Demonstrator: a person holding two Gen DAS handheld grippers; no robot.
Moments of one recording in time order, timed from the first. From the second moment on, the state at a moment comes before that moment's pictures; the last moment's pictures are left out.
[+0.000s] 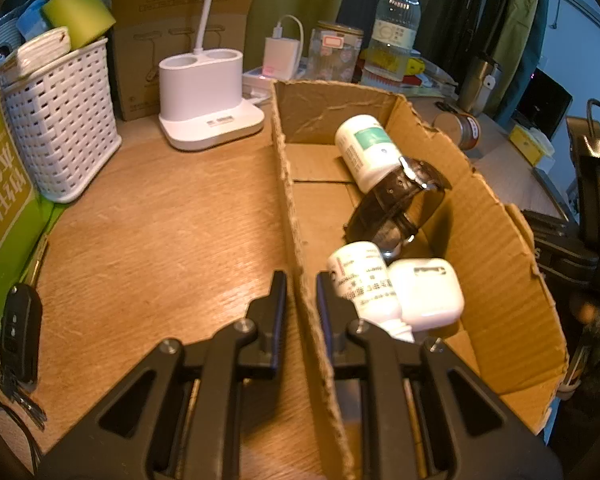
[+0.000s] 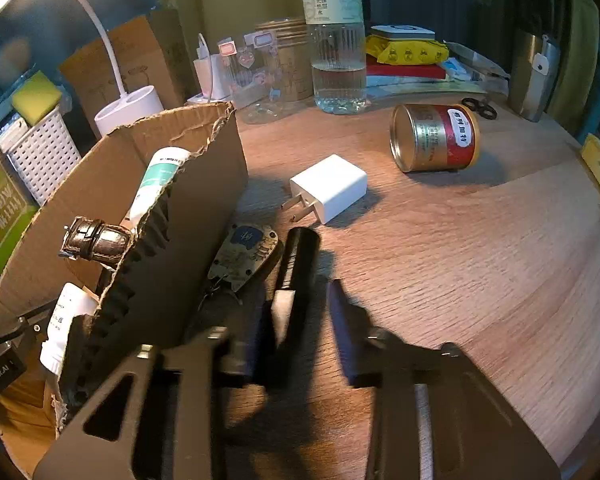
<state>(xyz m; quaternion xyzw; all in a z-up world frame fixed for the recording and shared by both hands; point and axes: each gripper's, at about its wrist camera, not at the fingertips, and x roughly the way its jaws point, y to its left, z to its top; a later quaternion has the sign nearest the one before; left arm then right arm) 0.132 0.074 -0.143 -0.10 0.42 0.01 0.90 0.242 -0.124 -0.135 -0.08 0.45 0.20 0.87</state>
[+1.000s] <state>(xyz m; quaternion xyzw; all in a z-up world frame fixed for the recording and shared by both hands) 0.131 0.075 -0.144 -0.10 0.42 0.01 0.90 0.206 -0.136 -0.060 -0.05 0.34 0.22 0.91</state>
